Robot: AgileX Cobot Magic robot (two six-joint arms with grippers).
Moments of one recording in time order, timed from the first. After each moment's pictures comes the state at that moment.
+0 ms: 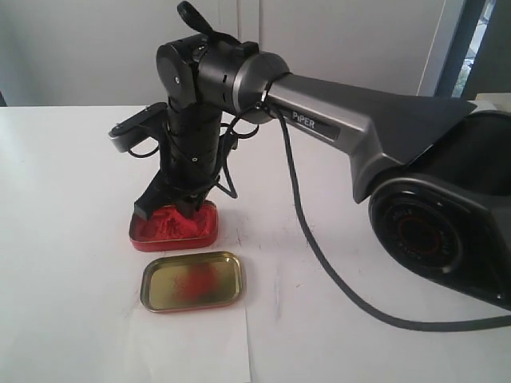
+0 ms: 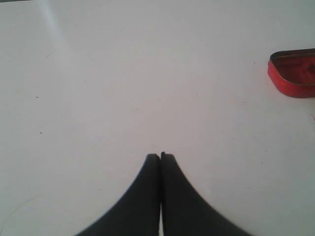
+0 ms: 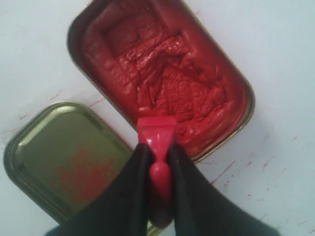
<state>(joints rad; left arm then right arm) 0.04 0.01 0.02 -0.11 0.43 0.15 0.76 2.34 -2.15 0.05 1.22 -0.21</state>
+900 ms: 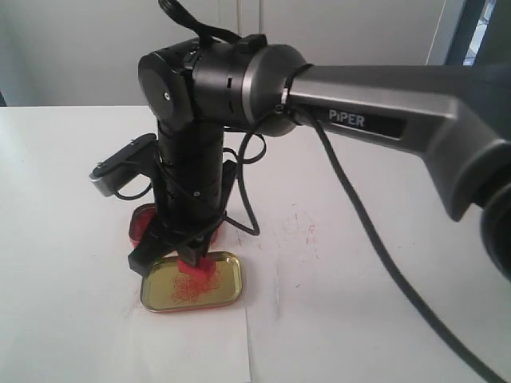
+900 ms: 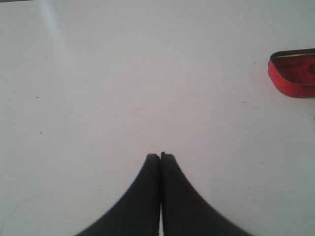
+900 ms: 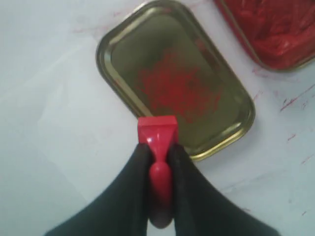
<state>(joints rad) 0.04 0.01 0.02 -0.11 0.43 0.15 0.86 2.09 -1.79 0.06 1.22 -0.21</state>
